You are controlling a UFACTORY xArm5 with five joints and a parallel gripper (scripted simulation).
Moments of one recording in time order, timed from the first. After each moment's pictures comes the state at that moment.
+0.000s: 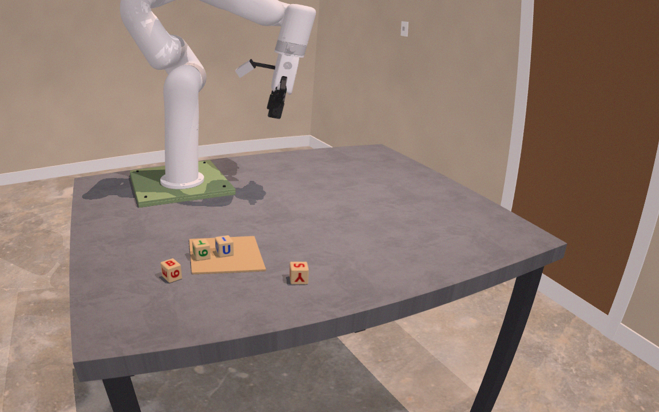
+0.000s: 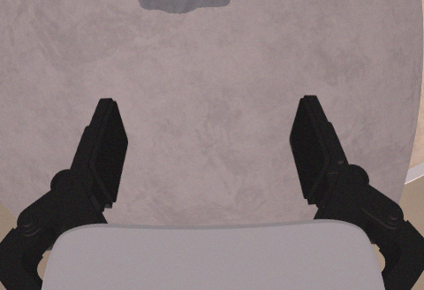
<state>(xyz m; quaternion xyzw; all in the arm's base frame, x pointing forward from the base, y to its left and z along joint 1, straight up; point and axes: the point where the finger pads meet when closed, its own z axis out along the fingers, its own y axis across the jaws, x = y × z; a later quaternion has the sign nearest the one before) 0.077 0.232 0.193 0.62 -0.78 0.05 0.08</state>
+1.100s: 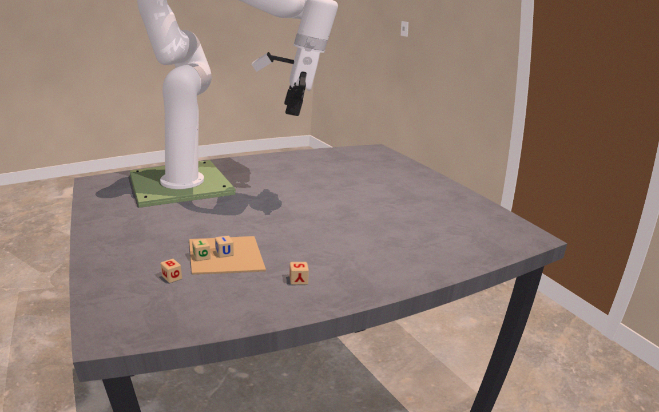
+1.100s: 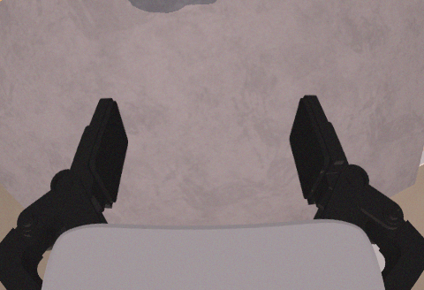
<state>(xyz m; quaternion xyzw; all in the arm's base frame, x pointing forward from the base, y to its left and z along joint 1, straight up) 0.141 0.257 0.214 0.61 -0.79 0.04 0.09</state>
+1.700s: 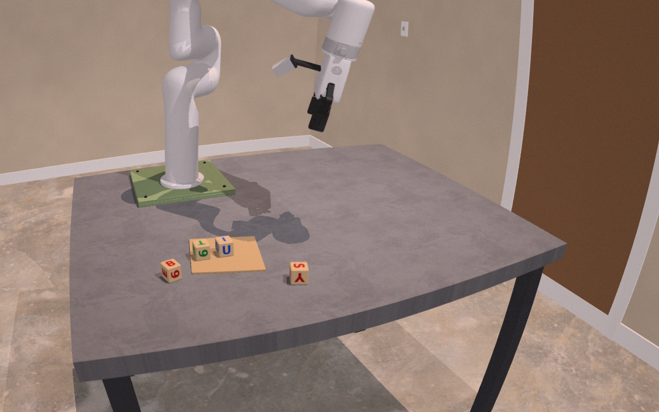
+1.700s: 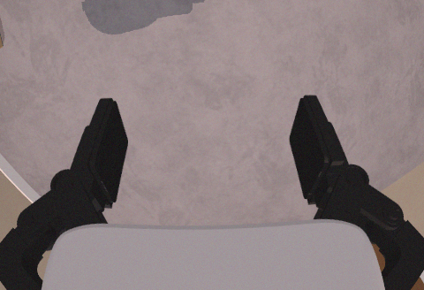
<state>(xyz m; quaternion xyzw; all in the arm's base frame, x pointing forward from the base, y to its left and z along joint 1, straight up) 0.287 0.264 0.216 0.59 -0.79 0.01 0.14</state>
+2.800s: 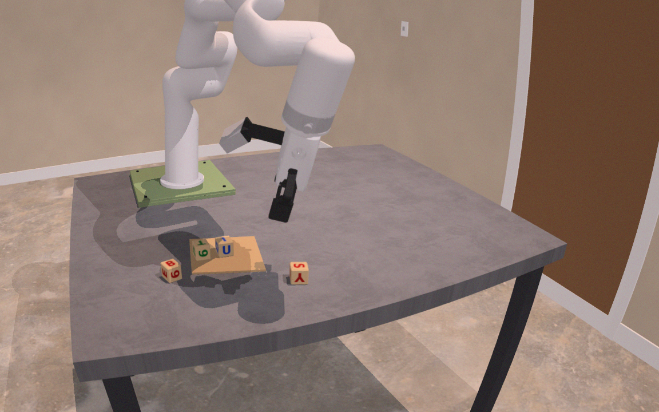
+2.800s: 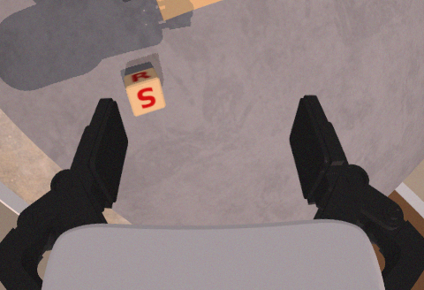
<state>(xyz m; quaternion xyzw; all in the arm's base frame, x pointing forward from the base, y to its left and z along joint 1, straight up) 0.501 0.131 0.133 0.57 -0.80 -0.07 0.18</state>
